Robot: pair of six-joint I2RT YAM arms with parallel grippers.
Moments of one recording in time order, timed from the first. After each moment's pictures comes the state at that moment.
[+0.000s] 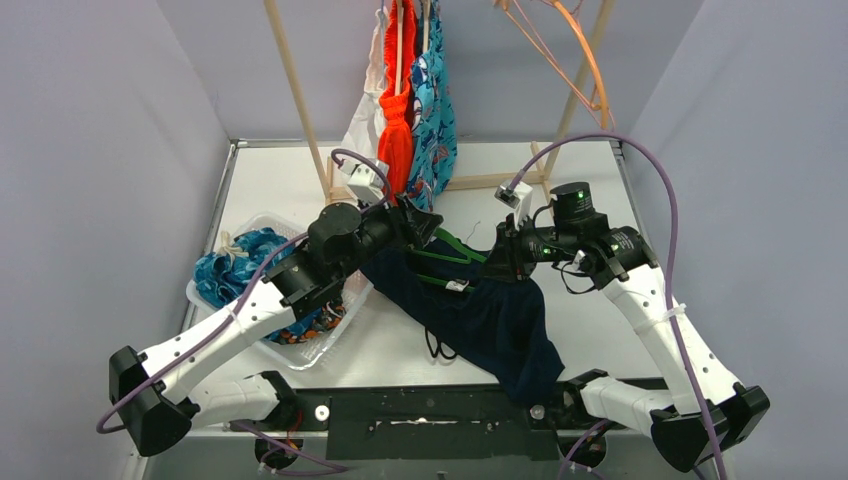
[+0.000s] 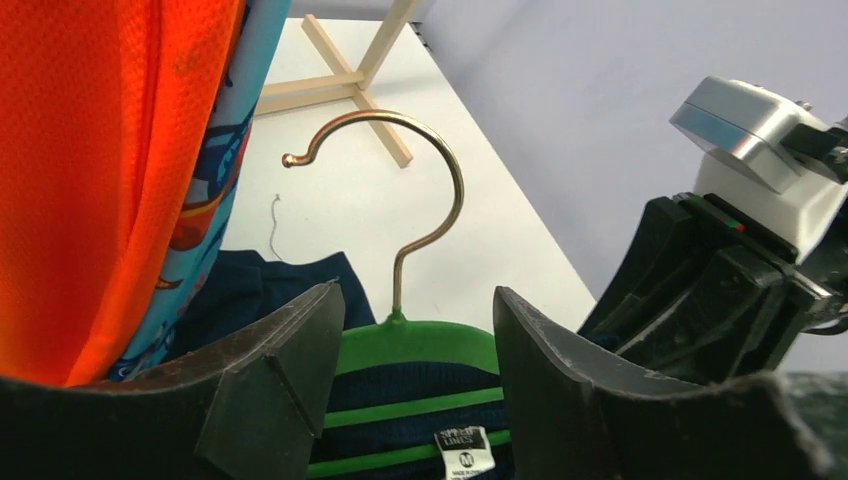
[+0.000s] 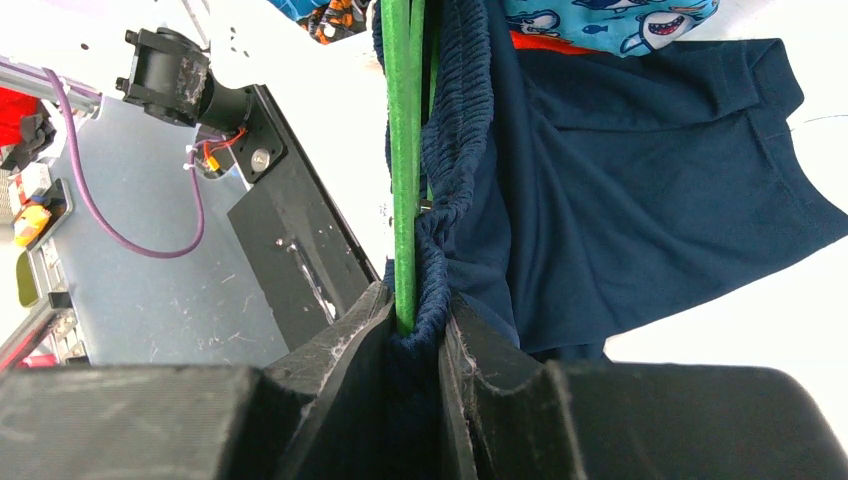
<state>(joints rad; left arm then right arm) -0.84 1.14 1.04 -0.01 -0.13 -0.61 0.41 1.10 1.21 -0.86 -0.73 -0.02</state>
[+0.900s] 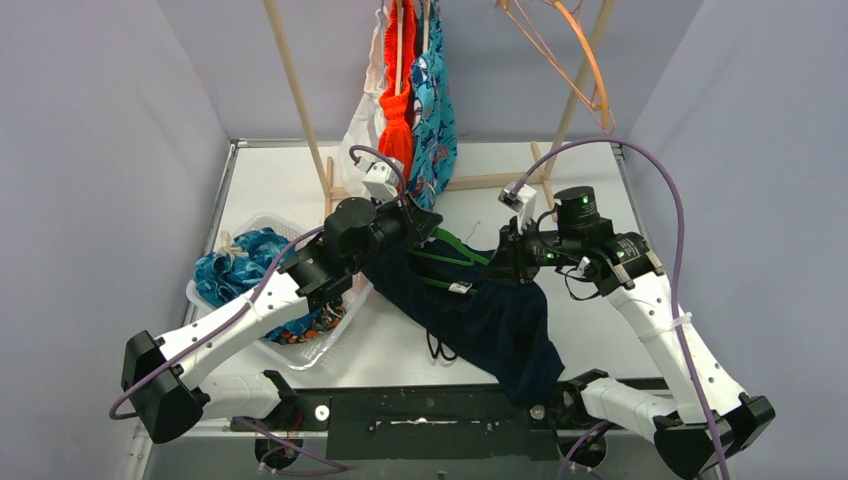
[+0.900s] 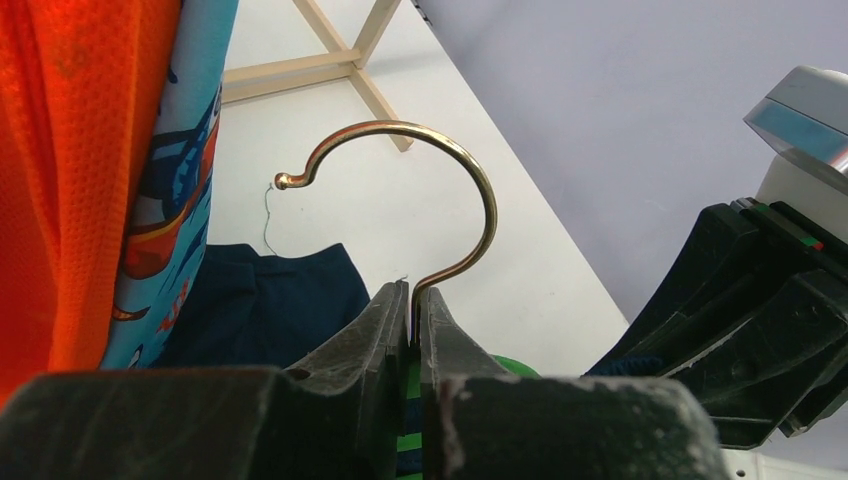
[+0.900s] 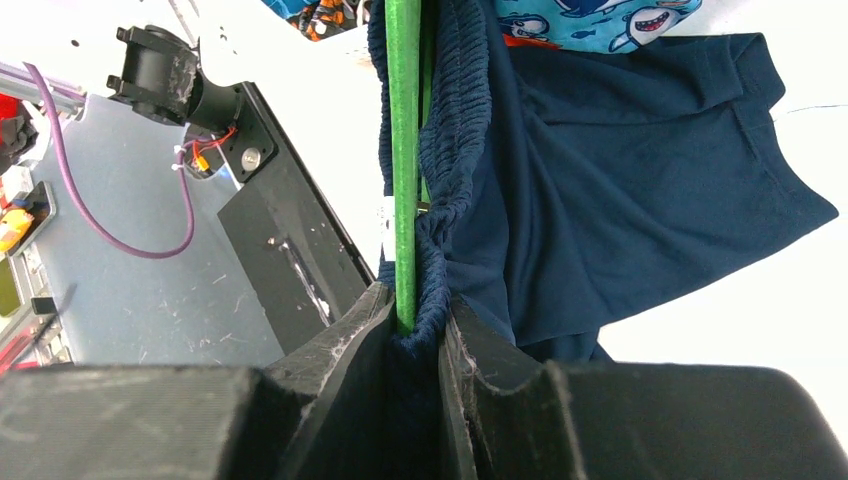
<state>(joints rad) -0.84 1.23 1.07 0.01 -0.10 -0.59 0.41 1.06 1.20 -0.88 -0.70 -0.02</state>
